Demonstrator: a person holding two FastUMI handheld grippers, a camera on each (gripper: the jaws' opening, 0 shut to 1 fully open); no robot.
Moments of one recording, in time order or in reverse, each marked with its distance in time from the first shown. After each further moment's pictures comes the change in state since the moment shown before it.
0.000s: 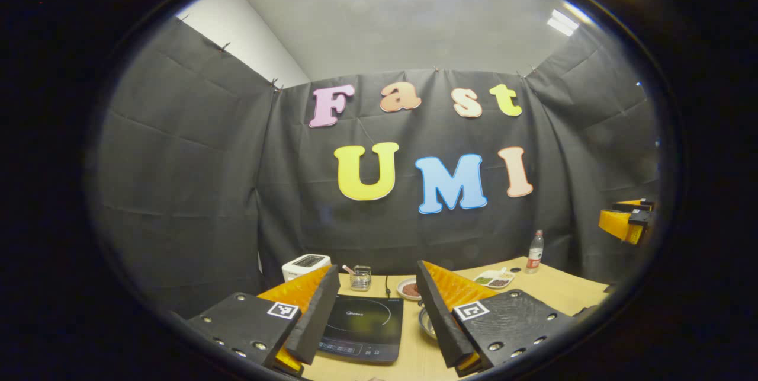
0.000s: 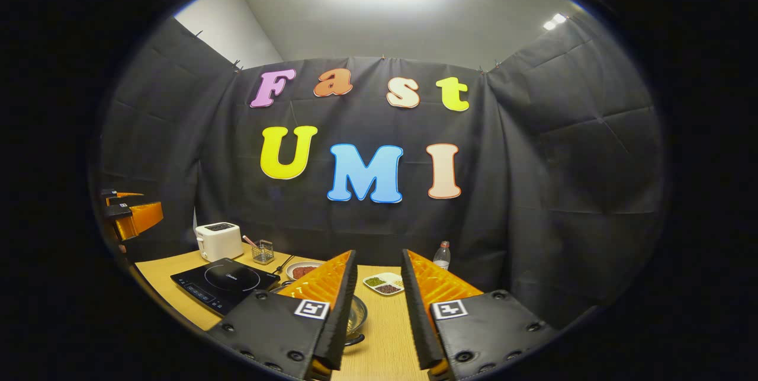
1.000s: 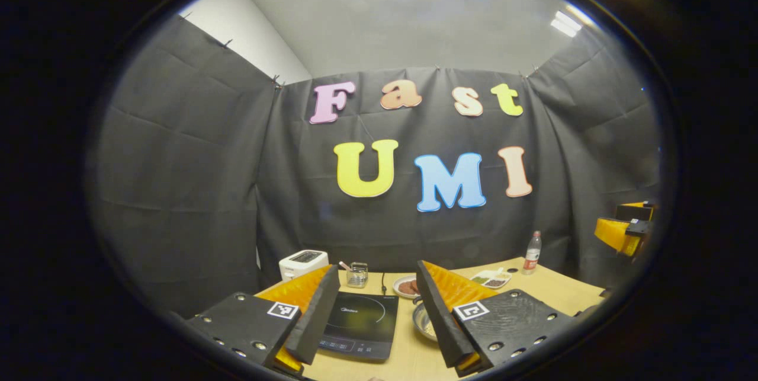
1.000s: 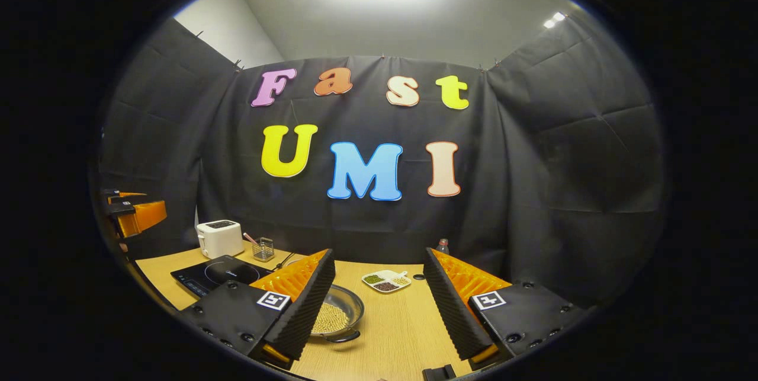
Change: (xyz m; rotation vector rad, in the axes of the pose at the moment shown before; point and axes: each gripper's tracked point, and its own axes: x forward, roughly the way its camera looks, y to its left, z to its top) left arm -0.004 -0.014 0.000 -0.019 0.013 -0.001; right arm -0.006 -0.011 -0.006 -0.002 0.004 0.014
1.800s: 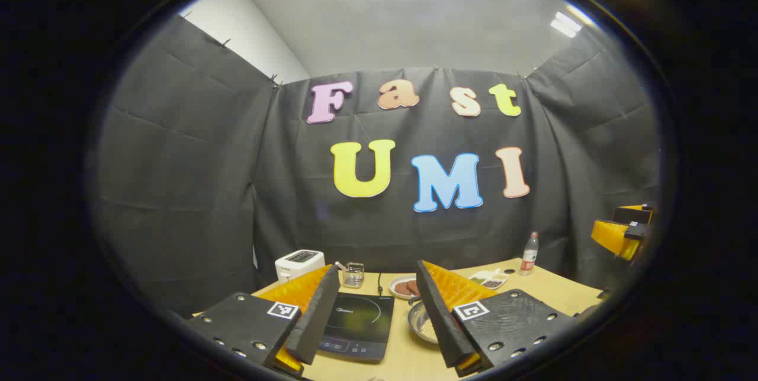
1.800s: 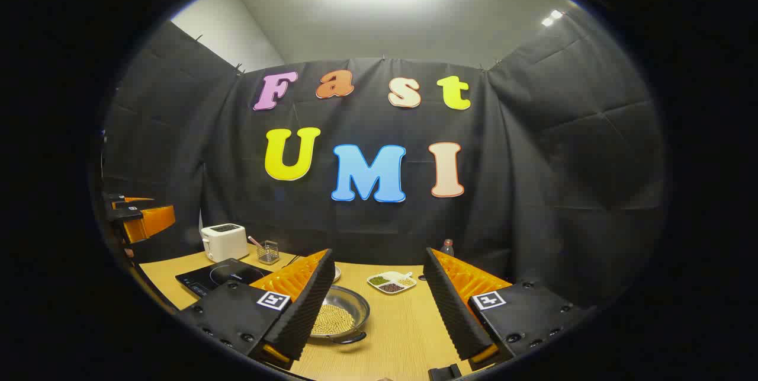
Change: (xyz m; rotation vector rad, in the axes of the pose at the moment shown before) left arm 0.006 -0.009 0.001 0.001 -0.002 -0.010; right arm -0.001 0.003 0.000 0.017 -0.009 0.017
